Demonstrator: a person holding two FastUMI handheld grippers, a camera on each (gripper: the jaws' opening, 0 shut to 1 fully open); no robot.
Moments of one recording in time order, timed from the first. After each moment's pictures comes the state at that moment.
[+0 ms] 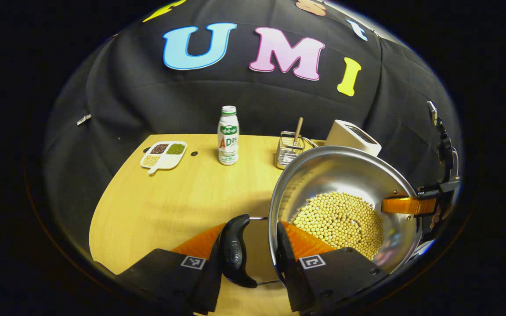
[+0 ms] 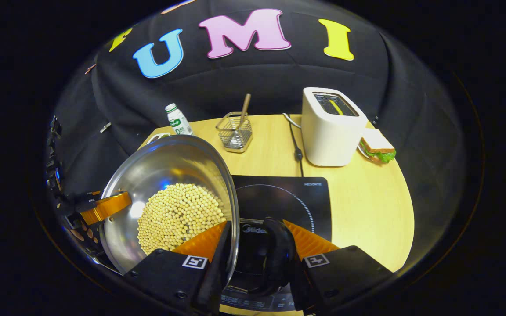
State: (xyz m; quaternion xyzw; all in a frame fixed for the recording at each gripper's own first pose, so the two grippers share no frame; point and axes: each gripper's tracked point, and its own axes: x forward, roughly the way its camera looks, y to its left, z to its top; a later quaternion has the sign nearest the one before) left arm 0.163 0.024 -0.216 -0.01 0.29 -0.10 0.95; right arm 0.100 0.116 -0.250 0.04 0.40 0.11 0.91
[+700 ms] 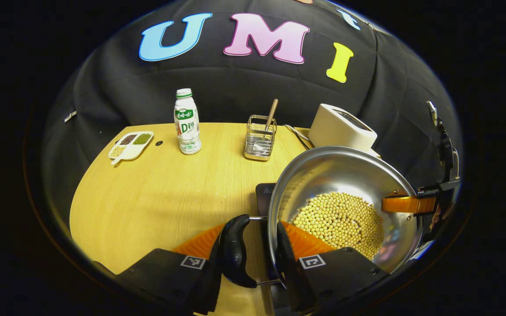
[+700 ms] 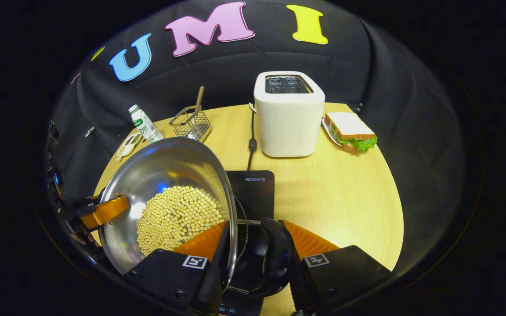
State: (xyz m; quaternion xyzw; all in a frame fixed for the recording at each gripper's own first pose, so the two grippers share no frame) left arm 0.192 -0.074 -0.268 -0.01 0.31 -0.11 0.94; right arm 0.130 0.021 -0.296 0.04 0.42 0.08 0.90
